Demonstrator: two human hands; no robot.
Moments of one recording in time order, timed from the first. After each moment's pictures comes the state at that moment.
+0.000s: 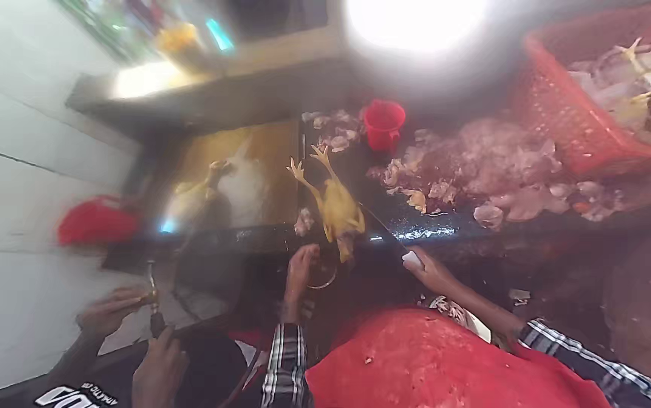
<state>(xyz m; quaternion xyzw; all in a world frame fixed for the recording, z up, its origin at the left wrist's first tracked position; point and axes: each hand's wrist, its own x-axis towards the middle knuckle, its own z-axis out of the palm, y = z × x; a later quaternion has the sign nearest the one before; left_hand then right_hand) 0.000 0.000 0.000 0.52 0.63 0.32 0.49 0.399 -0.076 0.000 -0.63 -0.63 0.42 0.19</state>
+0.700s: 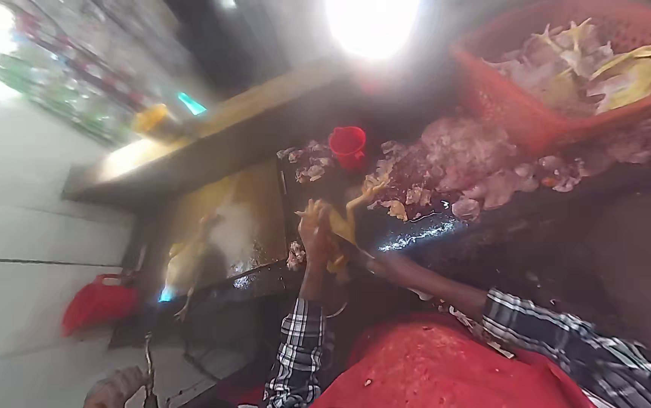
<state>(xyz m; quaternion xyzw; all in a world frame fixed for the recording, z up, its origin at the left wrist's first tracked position) 0.161 0.106 0.132 0.50 0.45 0.55 0.49 0.348 -0.019 0.068 -0.59 -0.67 0.44 0.10</state>
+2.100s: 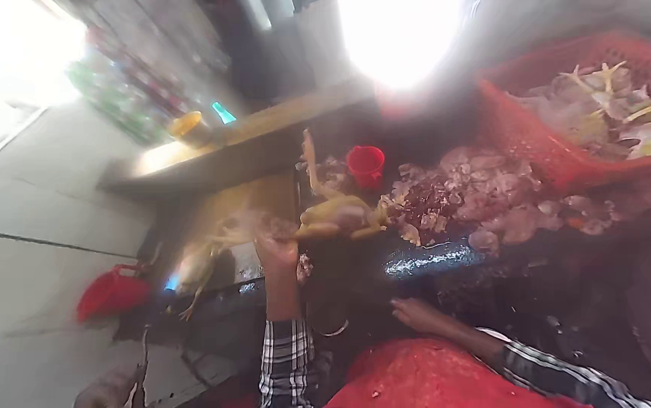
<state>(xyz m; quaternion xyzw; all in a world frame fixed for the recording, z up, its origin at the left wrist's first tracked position) 0.088 0.143 0.209 0.26 0.33 0.71 0.56 0.371 -0.055 -0.029 -0.53 -0.73 0.43 0.02</state>
